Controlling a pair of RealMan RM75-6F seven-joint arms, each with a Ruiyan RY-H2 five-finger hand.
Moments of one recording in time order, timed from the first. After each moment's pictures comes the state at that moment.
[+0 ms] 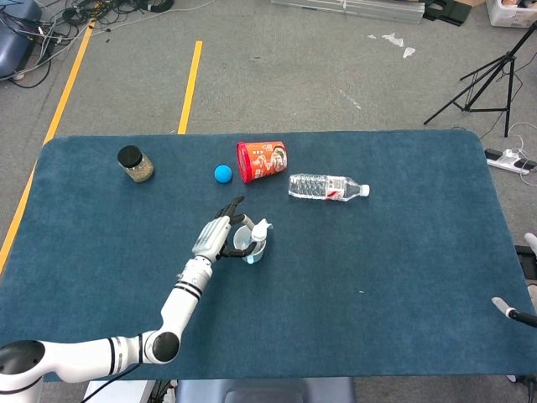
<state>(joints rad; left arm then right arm) -0.84 -1.77 -0.39 -1.47 0.80 0.97 0.09 -0.04 -0.98 0.10 -1.61 -1.47 1.58 0.26</state>
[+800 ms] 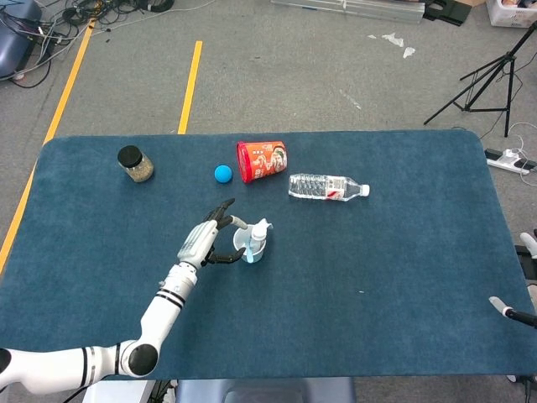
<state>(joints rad) -0.76 -1.63 -0.35 -1.66 0.87 1.01 0.08 -0.03 -0.99 0.10 -1.61 -1.47 1.57 0.23</state>
